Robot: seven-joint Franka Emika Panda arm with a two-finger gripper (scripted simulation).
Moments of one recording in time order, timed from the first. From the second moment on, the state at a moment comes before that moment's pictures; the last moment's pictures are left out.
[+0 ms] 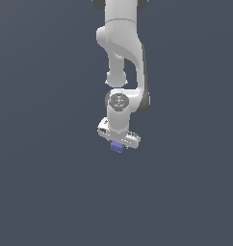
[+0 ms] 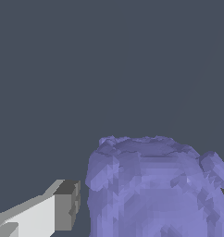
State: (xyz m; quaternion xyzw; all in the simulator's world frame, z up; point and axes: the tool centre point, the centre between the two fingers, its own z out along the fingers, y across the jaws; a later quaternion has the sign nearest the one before) arm -0.014 0.008 0.040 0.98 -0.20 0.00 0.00
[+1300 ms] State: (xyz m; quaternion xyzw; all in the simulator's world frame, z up) arm -0.003 0.071 0.041 0.98 -0.20 0.00 0.00
